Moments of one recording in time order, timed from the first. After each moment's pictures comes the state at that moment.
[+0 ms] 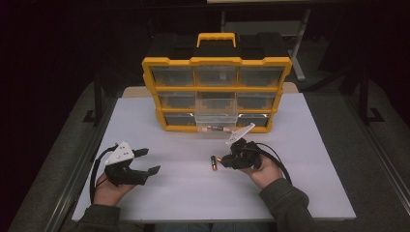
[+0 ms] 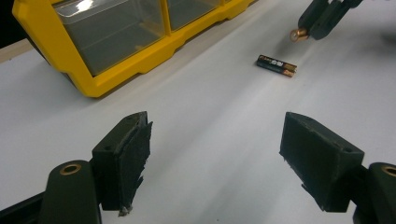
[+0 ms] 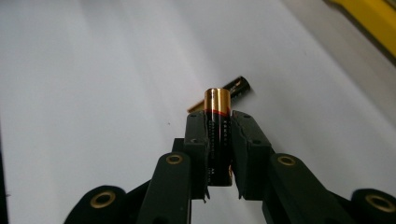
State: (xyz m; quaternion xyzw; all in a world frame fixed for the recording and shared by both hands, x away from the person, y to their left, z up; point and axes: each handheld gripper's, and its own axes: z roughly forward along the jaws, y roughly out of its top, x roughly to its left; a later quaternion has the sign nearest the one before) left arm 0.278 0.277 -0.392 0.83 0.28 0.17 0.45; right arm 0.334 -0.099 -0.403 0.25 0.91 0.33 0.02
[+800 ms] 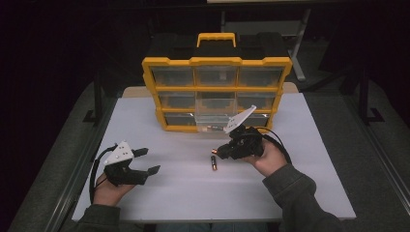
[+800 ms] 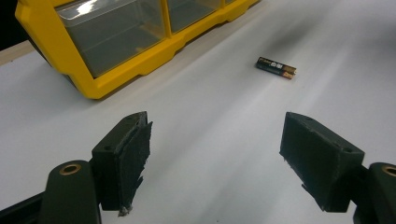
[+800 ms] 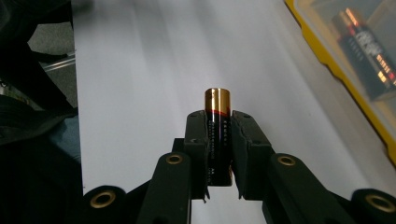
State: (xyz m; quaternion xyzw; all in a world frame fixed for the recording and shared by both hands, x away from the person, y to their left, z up) left arm 0.278 0.278 -0.390 0.83 0.28 0.18 0.45; right arm 0.340 -0.095 -0.340 0.17 0.92 0.36 0.00
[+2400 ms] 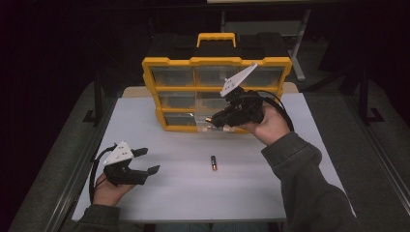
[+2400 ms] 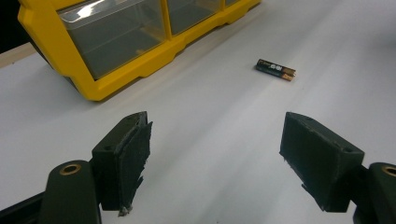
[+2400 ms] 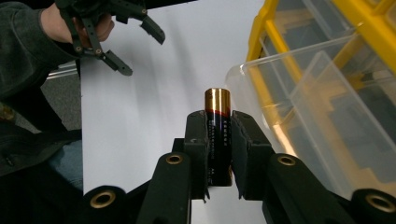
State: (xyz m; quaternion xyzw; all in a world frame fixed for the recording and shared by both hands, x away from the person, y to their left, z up) left arm 0.278 0.278 -0.390 0.83 0.28 0.18 0.45; right arm 0.367 -0.086 -0.244 0.14 0.91 0.38 0.05
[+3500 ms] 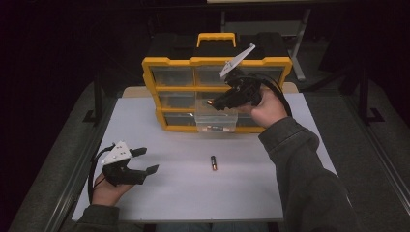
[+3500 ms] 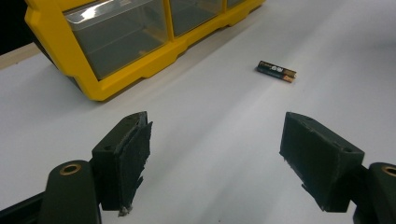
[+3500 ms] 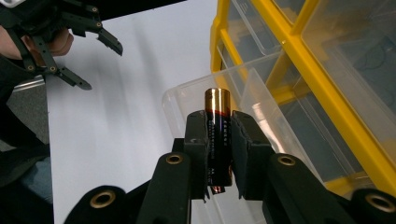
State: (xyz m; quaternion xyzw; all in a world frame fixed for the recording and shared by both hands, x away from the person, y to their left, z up) left arm 0.278 0.281 -0.388 0.83 0.28 0.18 0.45; right arm 0.404 -0.086 -0.229 0.18 0.91 0.37 0.06
